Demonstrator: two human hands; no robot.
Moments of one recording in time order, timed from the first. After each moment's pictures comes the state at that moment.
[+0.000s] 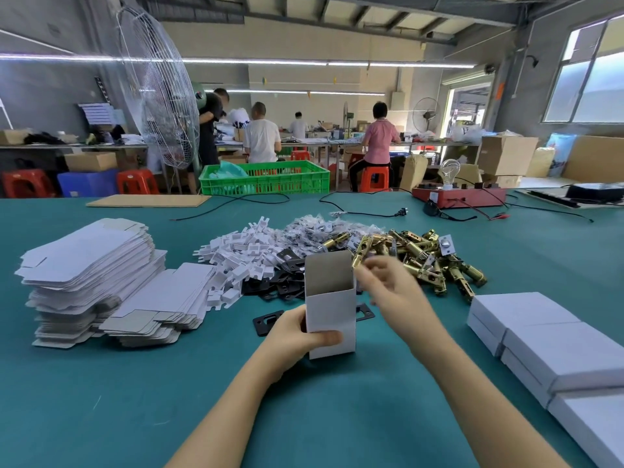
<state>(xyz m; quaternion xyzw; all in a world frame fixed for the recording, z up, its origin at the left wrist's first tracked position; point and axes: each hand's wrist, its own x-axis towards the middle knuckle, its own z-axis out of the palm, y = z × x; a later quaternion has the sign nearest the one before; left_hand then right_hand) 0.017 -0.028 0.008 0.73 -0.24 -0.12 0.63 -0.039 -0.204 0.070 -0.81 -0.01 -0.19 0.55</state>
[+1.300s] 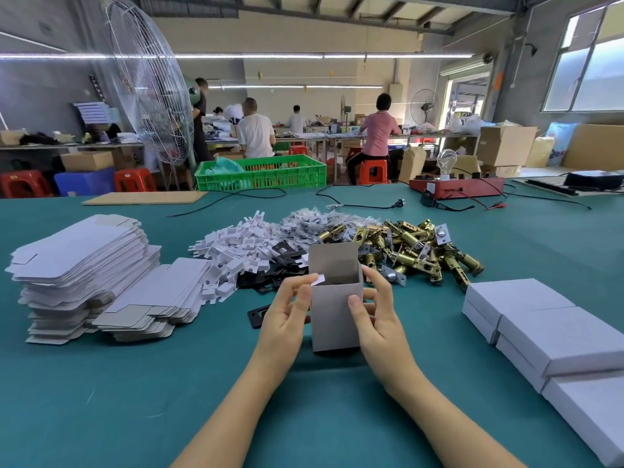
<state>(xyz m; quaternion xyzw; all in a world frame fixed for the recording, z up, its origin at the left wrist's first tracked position) -0.012 -0.040 0.014 0.70 -0.23 0.09 0.67 -0.052 -0.183 0.010 -0.75 -0.08 -0.27 0.60</state>
